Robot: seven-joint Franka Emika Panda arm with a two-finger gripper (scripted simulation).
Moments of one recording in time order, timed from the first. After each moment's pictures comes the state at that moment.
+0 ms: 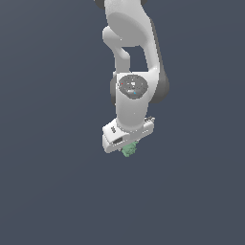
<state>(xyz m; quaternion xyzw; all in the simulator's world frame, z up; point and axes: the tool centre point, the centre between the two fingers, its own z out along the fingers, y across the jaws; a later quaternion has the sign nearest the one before) 0.056 0.024 0.150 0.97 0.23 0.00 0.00</state>
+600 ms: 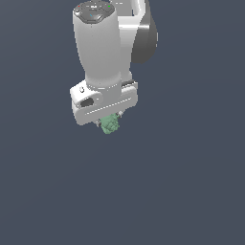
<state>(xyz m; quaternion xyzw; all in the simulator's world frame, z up) 0.025 -0.047 0.274 0.97 0.23 0.00 0.00</state>
